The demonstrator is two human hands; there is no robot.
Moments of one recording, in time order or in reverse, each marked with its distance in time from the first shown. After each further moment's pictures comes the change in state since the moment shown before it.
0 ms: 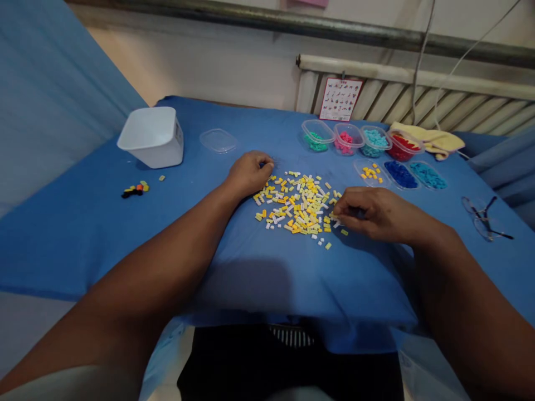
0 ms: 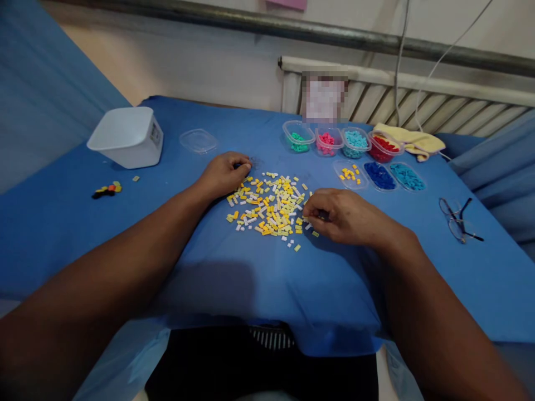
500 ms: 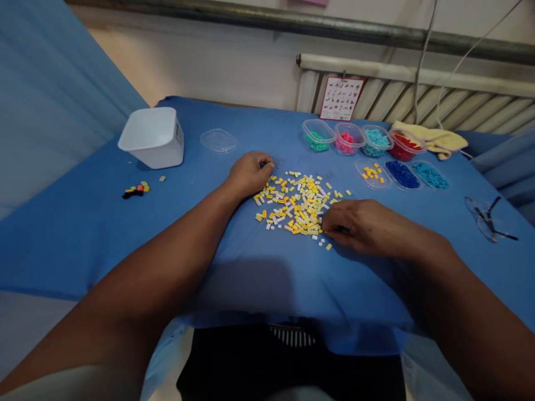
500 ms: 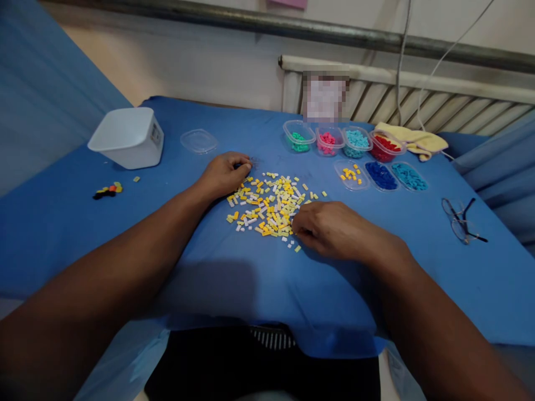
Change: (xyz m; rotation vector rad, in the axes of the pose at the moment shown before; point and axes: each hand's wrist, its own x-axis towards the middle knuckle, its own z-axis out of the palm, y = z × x) left_hand 0.000 -0.001 0.001 0.002 0.015 -0.017; right_hand 0.010 -0.027 0.012 -0.053 -0.202 -0.105
